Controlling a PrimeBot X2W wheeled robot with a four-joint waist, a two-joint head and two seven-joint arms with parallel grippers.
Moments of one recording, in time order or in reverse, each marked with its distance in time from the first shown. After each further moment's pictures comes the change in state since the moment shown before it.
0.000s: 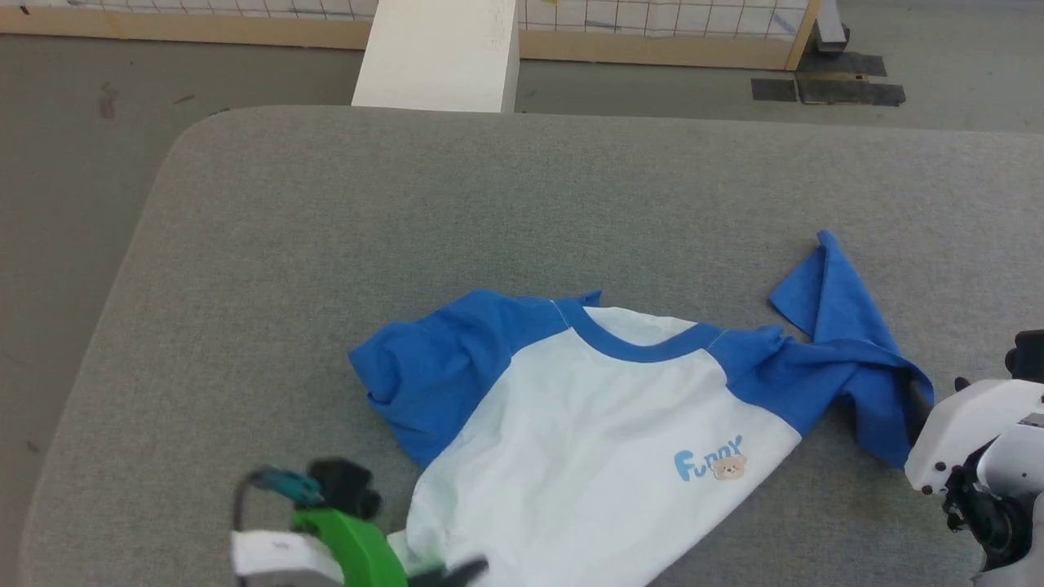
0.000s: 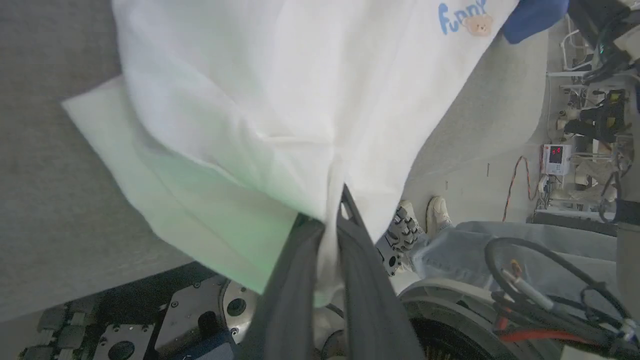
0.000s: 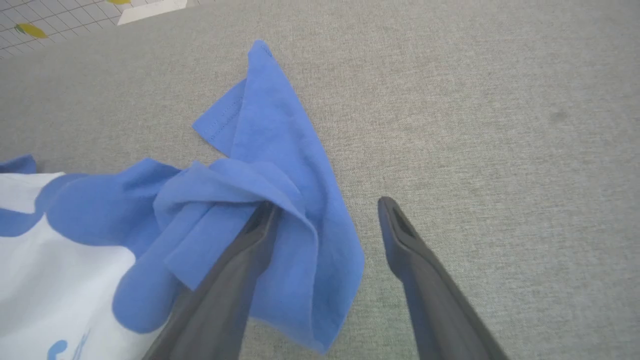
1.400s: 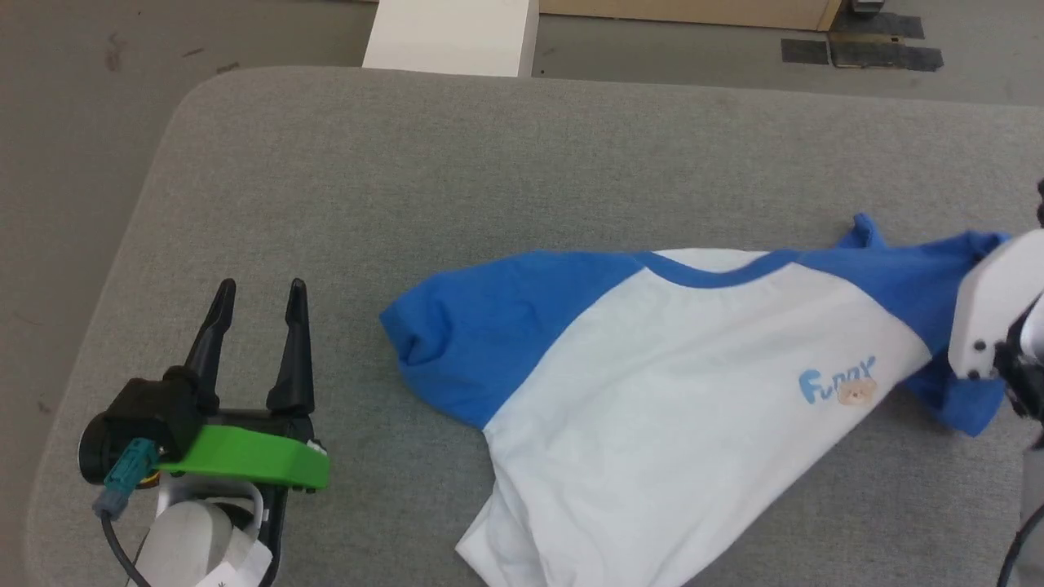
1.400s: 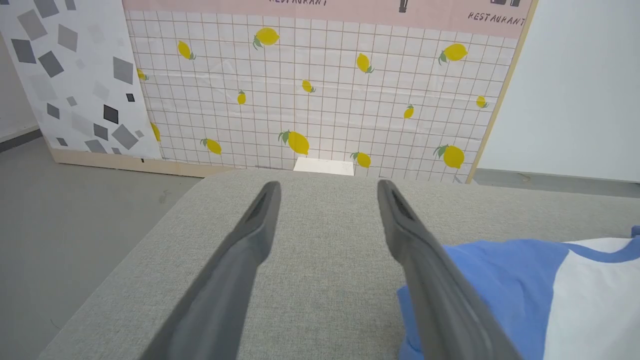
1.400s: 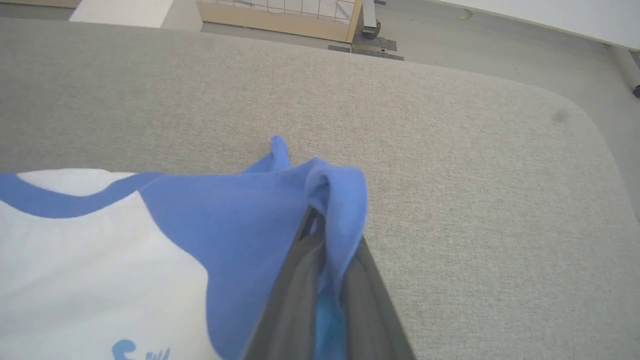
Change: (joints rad) left arm -0.290 -0.045 0.203 0.298 0.574 -0.060 -1.149; right arm -0.226 -0.109 0.088 -0.111 -0.149 0.000 0.301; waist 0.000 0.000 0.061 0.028
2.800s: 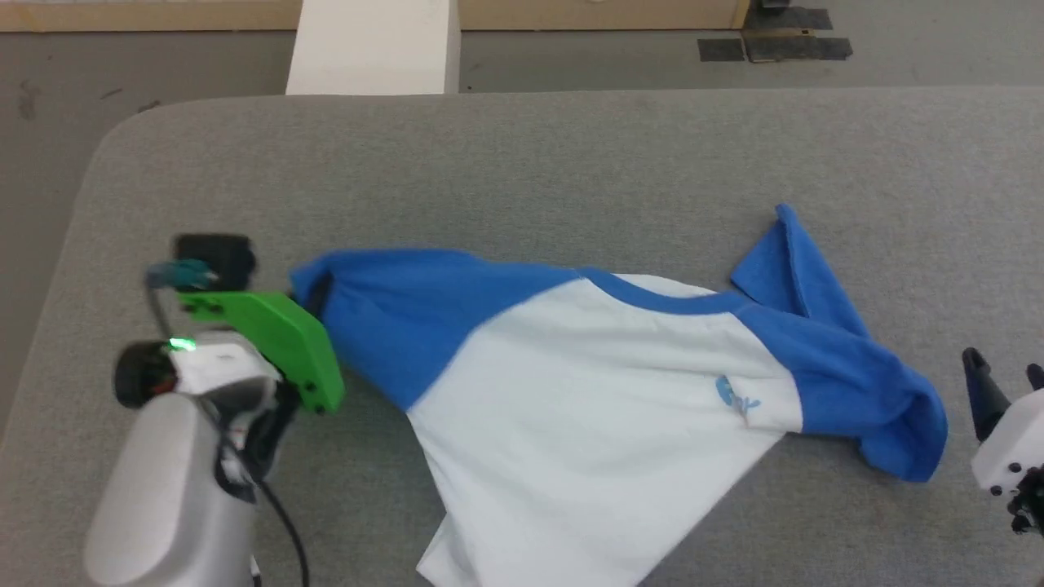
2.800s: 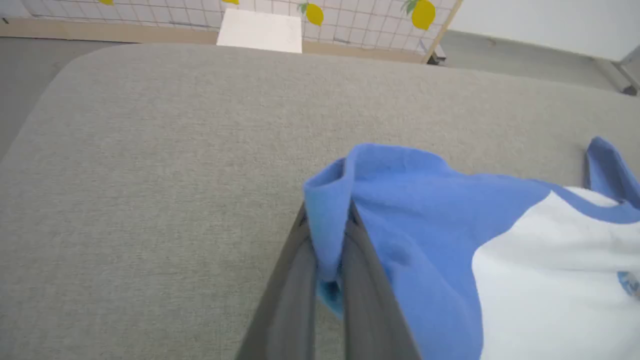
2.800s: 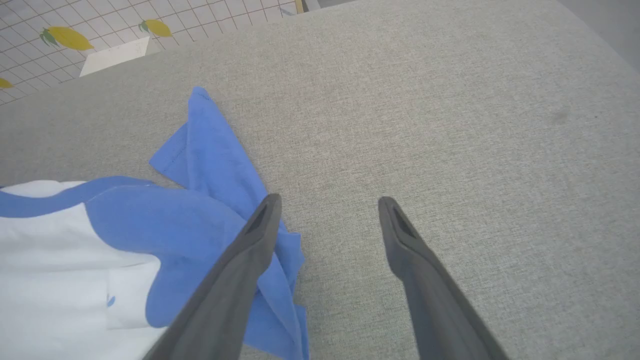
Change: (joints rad) left arm -0.233 0.046 -0.081 0.113 -0.145 0.054 0.723; right arm 0.292 0.108 -0.169 -0.145 0.211 0.000 -0.186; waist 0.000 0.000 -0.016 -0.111
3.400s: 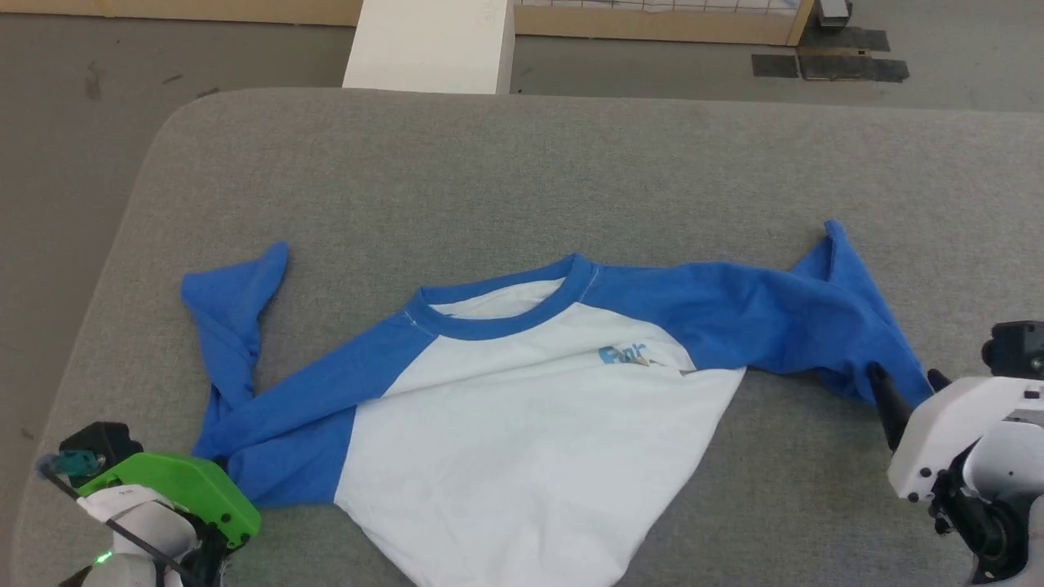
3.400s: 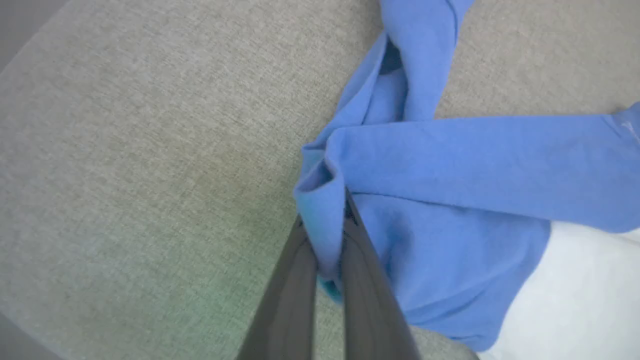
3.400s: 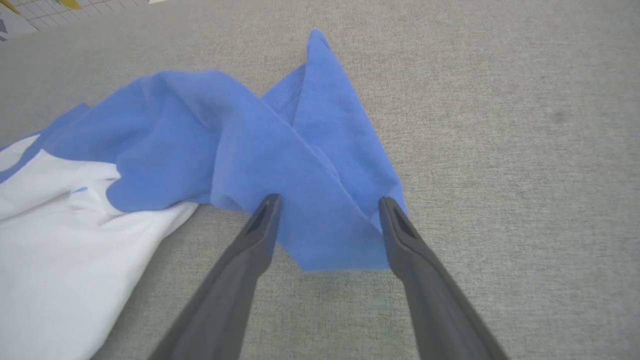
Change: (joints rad) left arm 0.270 -0.040 0.254 0.106 -0.113 0.197 -0.072; right arm -0.004 0.001 0.163 0.078 -0.011 0.000 -0.003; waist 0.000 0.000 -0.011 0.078
